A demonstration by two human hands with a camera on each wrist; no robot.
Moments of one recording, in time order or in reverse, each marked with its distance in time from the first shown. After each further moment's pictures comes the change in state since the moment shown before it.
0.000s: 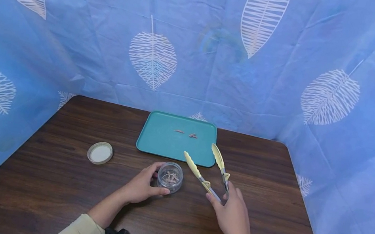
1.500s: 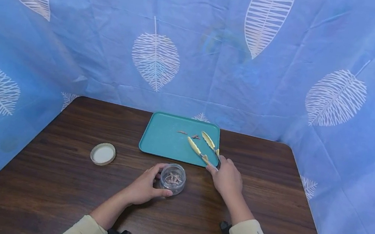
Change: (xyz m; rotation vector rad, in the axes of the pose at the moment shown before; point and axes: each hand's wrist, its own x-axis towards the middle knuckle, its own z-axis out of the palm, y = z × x) left_hand 0.000 0.001 -0.002 -0.009 0.001 0.000; right_hand 0.102 -0.024 0.015 -0.190 -0.009 -0.110
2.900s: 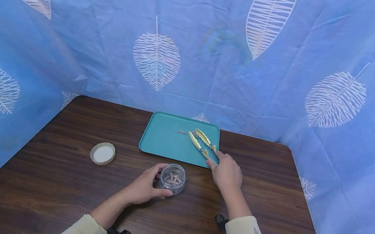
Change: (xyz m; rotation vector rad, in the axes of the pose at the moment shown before) left_hand 0.000 -0.001 -0.001 0.008 0.004 0.026; right_hand 0.008 -0.016 -0.015 -0.062 -0.003 0.020
